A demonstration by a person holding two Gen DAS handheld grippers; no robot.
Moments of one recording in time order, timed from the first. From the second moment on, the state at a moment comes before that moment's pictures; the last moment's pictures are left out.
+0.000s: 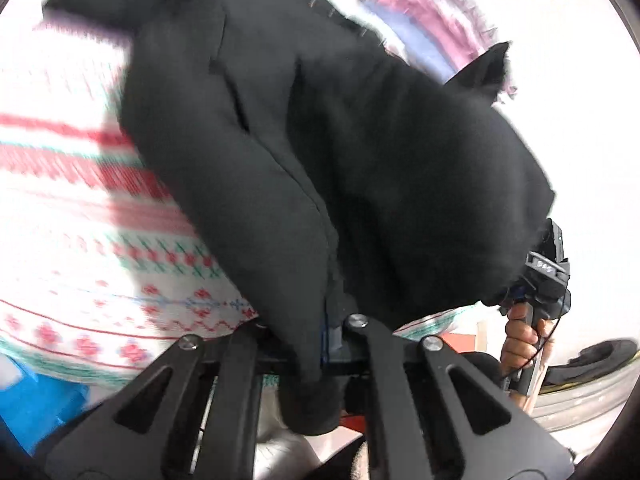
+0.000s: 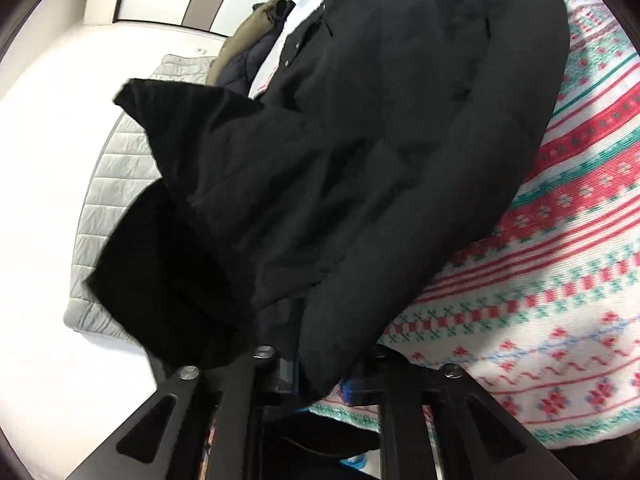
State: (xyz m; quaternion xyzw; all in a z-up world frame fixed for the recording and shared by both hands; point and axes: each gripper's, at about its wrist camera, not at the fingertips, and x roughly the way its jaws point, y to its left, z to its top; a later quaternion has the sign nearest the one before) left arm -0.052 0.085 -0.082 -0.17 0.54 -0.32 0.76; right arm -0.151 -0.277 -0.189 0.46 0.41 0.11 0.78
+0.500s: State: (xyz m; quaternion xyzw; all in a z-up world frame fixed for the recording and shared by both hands) left arm -0.082 0.152 -0.046 -0.09 0.51 -0.24 0.82; right arm -0.273 -0.390 -0.086 0.27 0.40 -0.13 0.87
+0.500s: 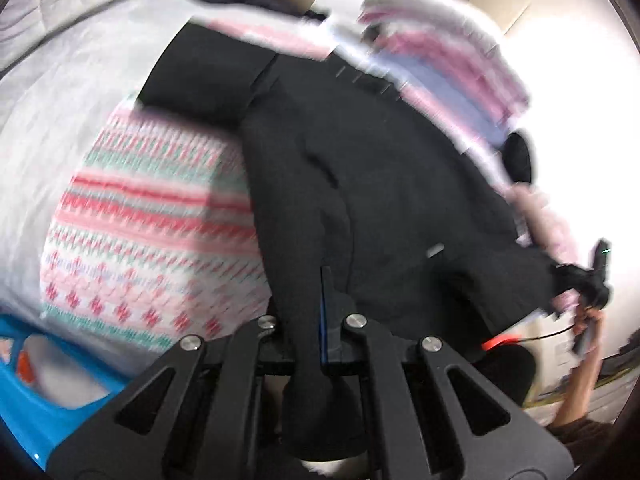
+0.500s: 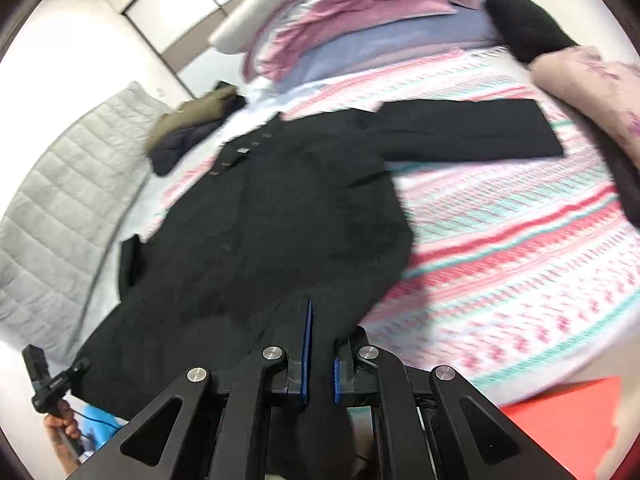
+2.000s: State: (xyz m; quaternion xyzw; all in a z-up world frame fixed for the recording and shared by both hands) left arm -0.212 -0.065 -0.063 0.24 0.35 -0.49 0.76; right arm -0.224 -0.226 -0.126 0.17 0.47 0.08 0.86
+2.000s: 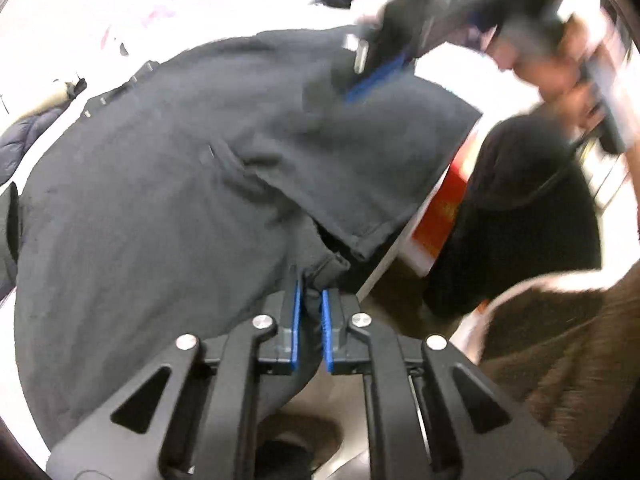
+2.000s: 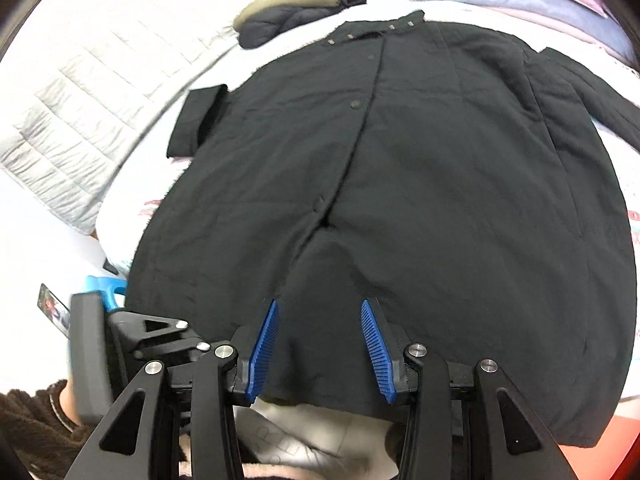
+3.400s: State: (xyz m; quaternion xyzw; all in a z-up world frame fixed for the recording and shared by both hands) left arm 0.097 0.063 -0.038 0.11 0.43 -0.12 0.89; right arm 0.001 -0.193 -0.096 0.11 0.40 0.02 0.91
